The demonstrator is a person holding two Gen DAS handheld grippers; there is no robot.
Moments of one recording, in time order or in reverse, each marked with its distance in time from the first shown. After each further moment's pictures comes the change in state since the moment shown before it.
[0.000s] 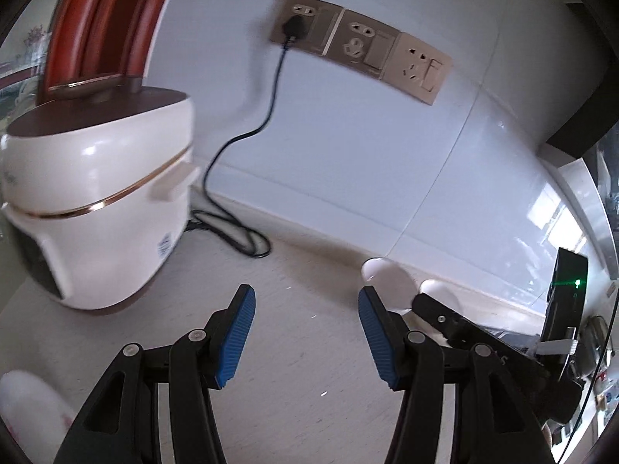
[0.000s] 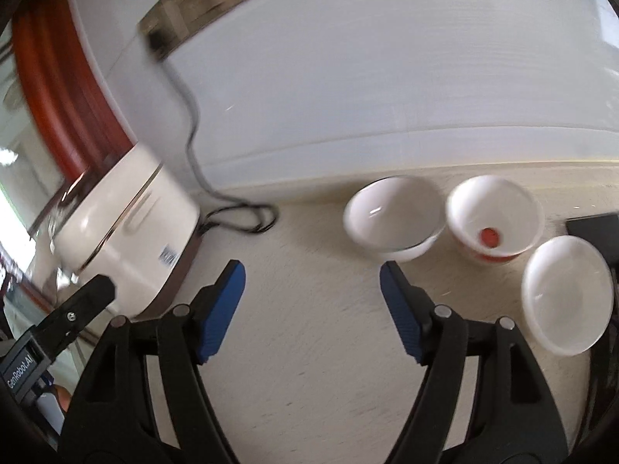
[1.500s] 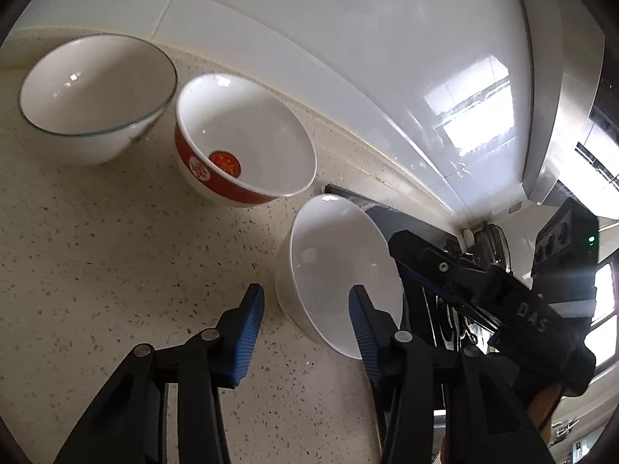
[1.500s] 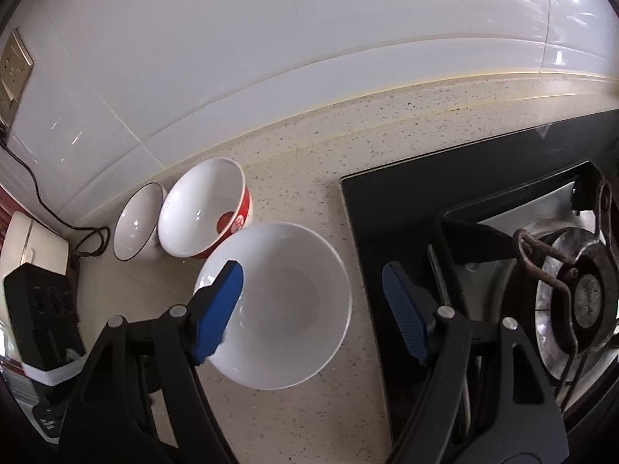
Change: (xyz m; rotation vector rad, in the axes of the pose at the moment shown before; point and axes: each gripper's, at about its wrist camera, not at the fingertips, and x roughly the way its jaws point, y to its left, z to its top) left arm 0.203 -0.191 -0.113 0.000 0.603 -0.513; right arm -0.042 -0.195 -0.002 0.259 0.164 -0.298
